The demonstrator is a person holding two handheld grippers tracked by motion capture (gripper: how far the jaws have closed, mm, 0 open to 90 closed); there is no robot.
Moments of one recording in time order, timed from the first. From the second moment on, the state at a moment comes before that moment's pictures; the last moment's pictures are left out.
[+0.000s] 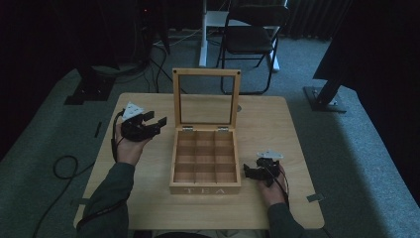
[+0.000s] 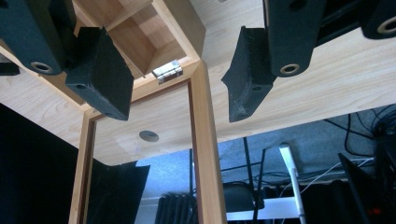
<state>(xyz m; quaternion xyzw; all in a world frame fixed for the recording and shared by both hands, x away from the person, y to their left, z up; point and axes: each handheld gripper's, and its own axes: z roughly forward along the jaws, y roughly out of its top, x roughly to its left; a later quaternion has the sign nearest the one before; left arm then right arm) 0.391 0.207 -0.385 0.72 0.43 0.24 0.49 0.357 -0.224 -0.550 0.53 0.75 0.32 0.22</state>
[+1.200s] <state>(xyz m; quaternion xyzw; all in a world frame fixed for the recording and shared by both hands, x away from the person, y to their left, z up) 0.435 0.196 -0.376 0.72 0.43 0.25 0.48 0.356 -0.224 -0.550 0.53 0.75 0.32 0.22</state>
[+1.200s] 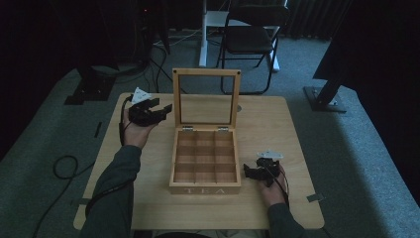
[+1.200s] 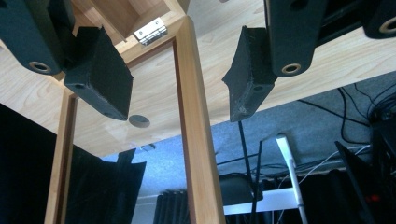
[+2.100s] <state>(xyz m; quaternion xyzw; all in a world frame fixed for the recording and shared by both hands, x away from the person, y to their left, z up) 0.461 0.187 -0.389 0.72 0.45 0.25 0.47 0.356 -0.224 -0.550 0.53 0.75 0.32 0.22</state>
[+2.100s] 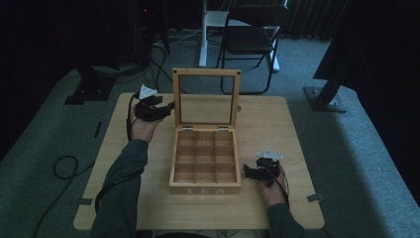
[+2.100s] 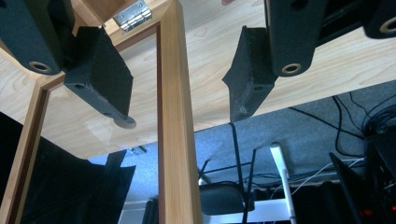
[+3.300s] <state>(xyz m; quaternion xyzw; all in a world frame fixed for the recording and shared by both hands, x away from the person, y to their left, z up) 0.508 0.152 -0.400 0.72 0.47 0.24 0.45 0.356 -0.224 -0.550 0.53 0.75 0.32 0.22</state>
